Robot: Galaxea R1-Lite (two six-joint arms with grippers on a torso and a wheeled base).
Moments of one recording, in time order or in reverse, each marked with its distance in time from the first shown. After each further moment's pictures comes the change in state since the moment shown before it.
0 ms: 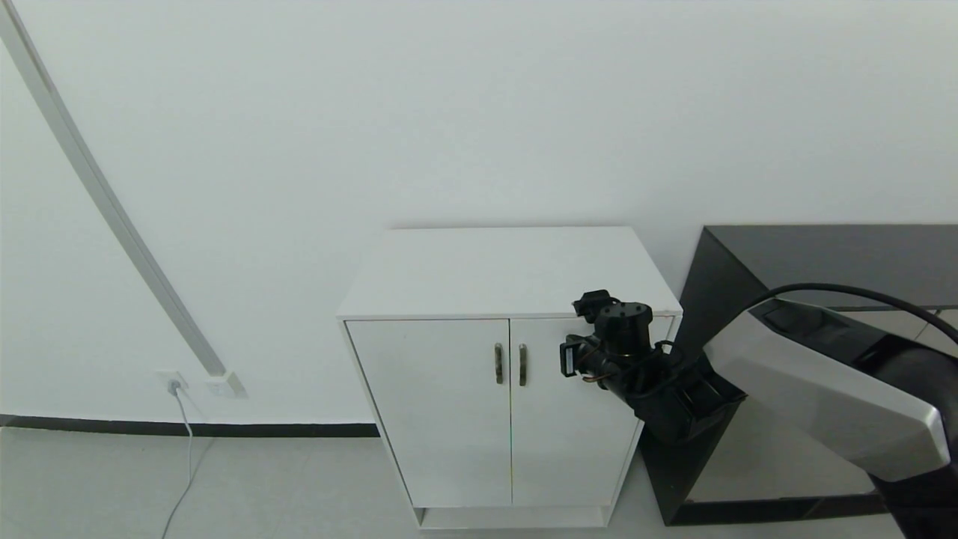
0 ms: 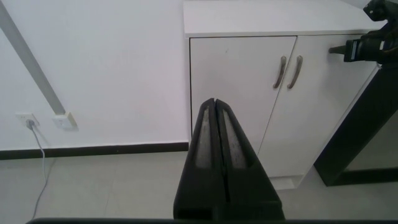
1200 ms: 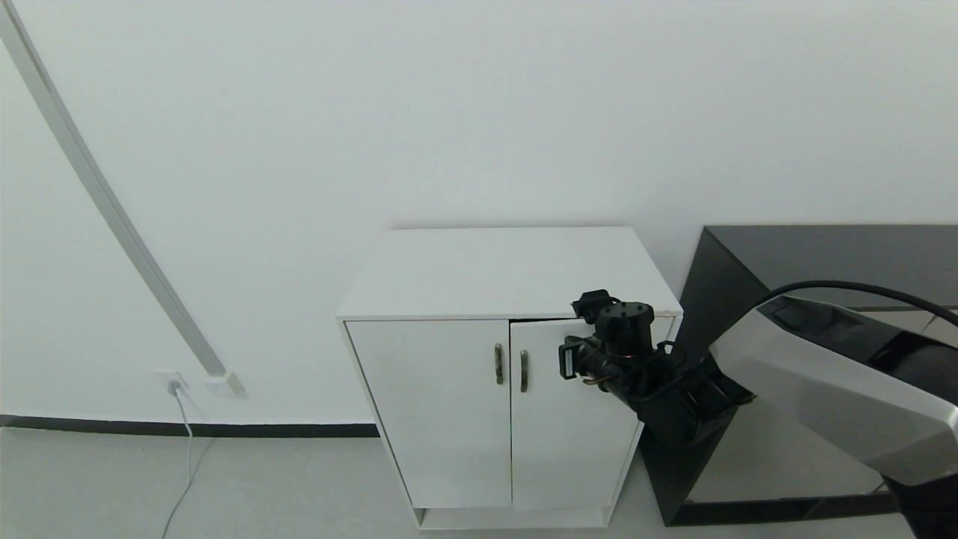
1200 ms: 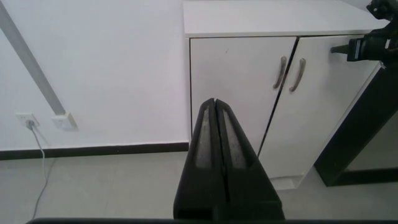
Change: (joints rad) left arm 0.000 0.000 0.000 0.000 0.000 0.000; right arm 0.014 -0.035 0.041 -0.002 0.002 0.000
